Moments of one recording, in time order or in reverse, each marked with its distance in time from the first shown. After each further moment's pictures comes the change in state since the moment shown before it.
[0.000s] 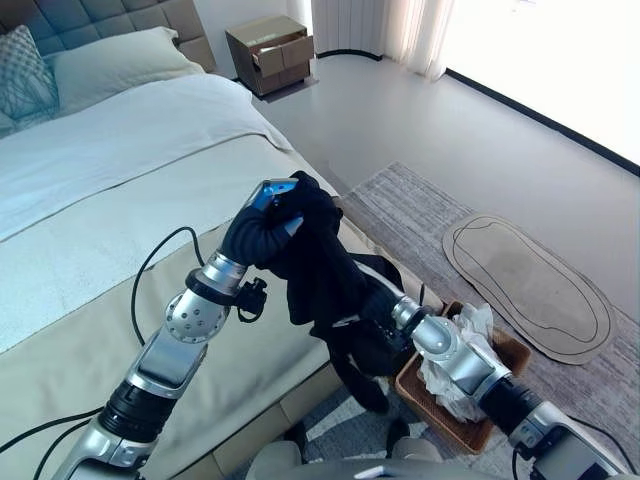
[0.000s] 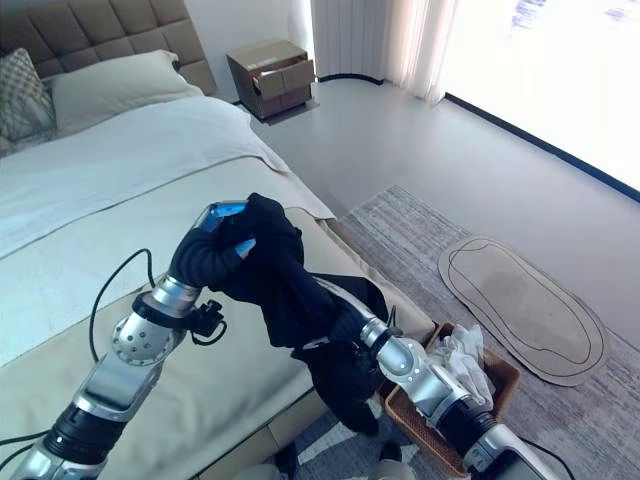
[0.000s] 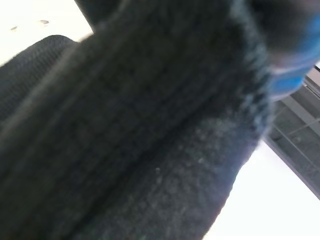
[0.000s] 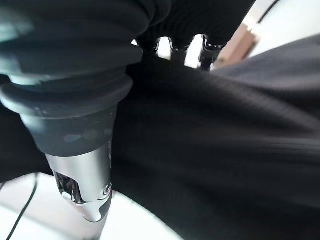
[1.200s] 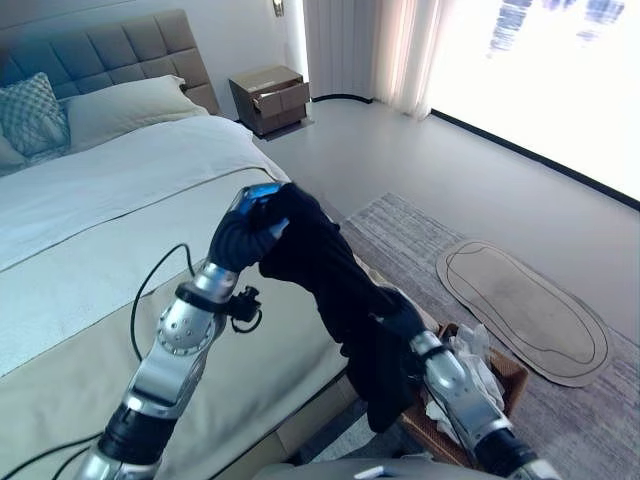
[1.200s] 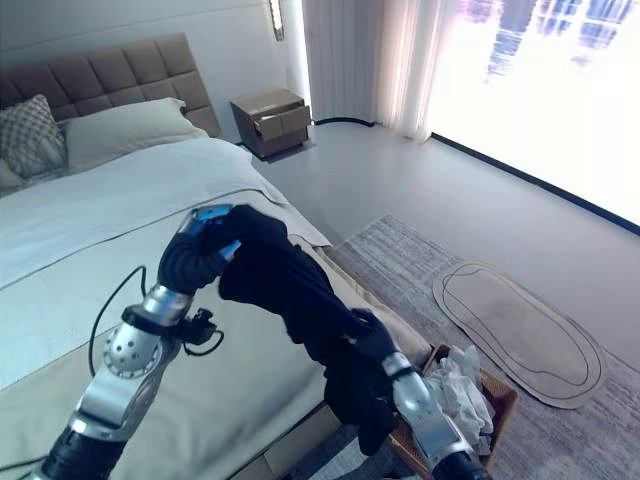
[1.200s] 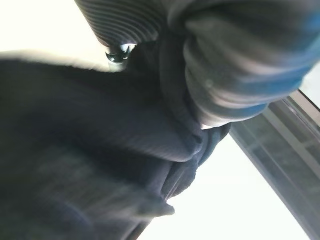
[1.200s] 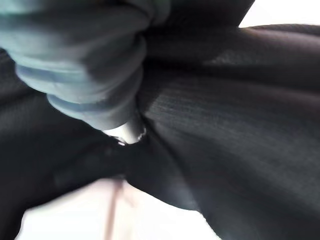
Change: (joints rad) left arm 0.267 -0.121 0.138 -0.078 -0.118 0.079 -0.027; right arm 0.401 0.055 -0.404 -0.083 0.234 0.032 -0.050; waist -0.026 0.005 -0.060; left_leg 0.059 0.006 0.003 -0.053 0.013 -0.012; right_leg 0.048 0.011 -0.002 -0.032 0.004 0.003
